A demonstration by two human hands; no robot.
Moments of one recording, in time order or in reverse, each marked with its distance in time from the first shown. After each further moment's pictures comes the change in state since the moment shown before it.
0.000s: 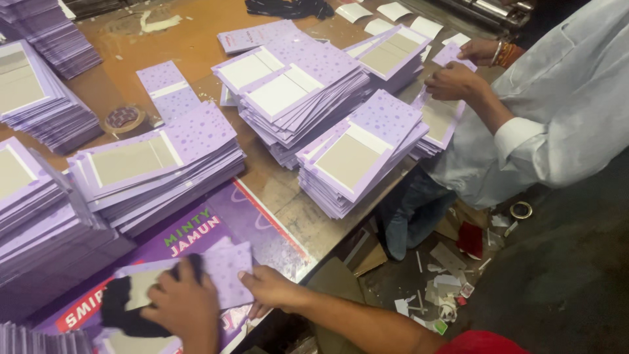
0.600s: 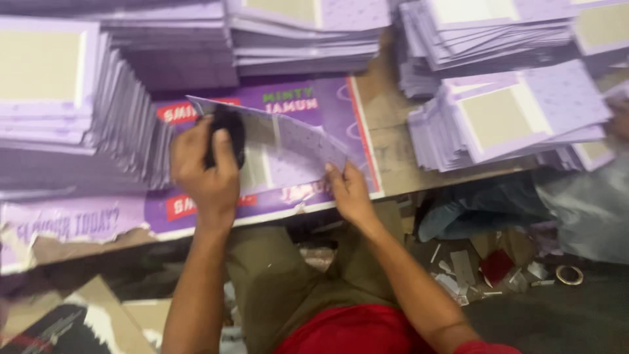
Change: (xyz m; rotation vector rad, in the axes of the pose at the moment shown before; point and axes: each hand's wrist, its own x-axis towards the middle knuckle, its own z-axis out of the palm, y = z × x) left_hand -0.012 -0.083 -0.086 -0.861 0.435 -0.185; right_hand -0.034 -0.022 -0.002 -0.380 0.206 -0.568
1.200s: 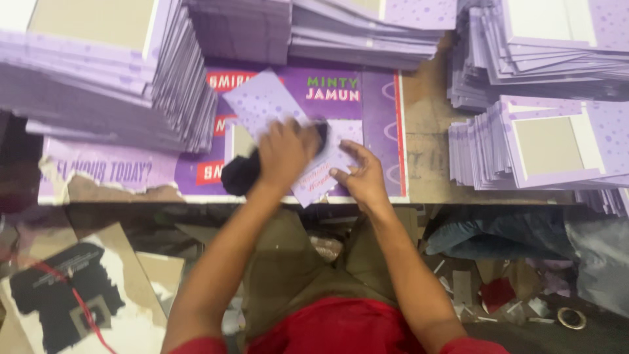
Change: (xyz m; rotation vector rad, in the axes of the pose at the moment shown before) left_hand -0.049 -0.040 0.073 0.511 -0.549 0.022; right_hand 0.025 0.035 0.025 0.284 -0.162 0.117
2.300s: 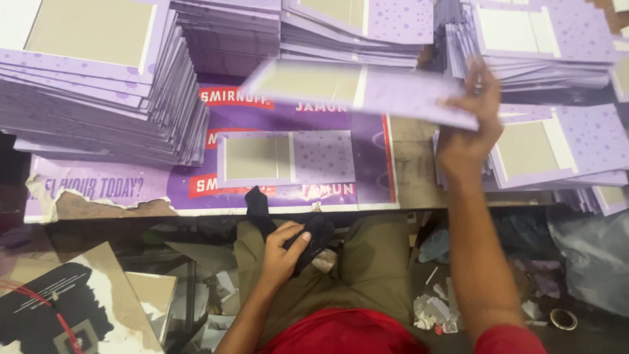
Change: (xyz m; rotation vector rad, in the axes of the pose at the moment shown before) left_hand -0.168 0.025 -0.011 -1.254 -0.088 -0.282; right_hand 0.034 -0.146 -0.117 -0.335 0.250 -0.972
